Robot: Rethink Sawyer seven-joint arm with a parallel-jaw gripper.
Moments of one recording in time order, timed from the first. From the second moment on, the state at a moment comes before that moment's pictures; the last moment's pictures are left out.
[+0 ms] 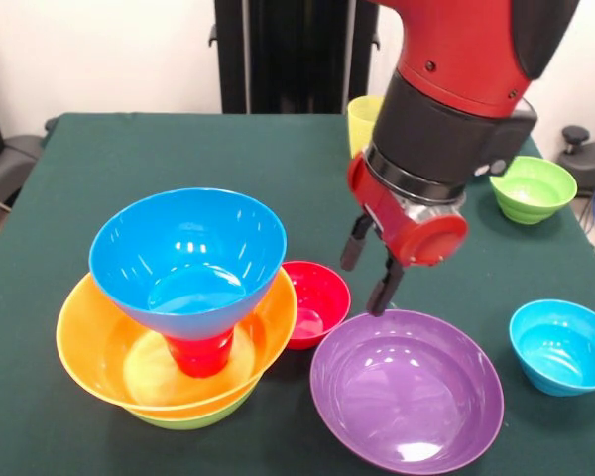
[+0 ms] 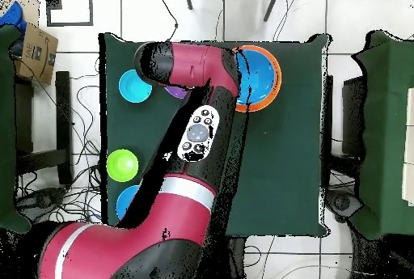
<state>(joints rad) 0.09 -0.22 -0.43 0.94 0.23 0.81 2.85</state>
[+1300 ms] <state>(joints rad) 0.14 -0.17 -0.50 0.93 0.41 0.73 2.85</state>
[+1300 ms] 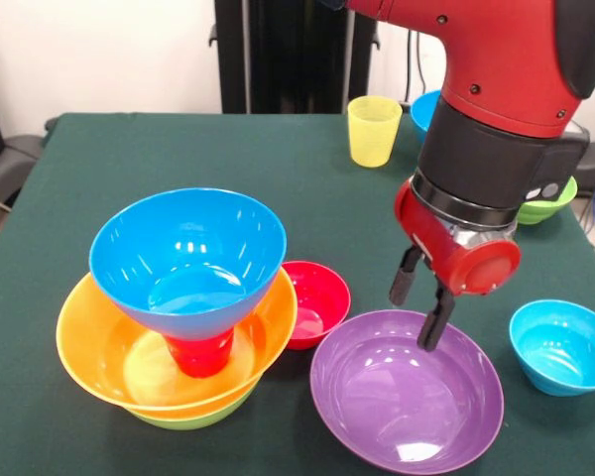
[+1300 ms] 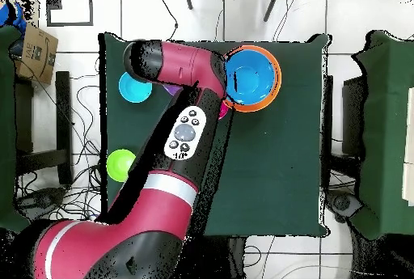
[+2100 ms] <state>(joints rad) 0.13 -0.20 -0.50 1.04 0.42 0.49 2.85</state>
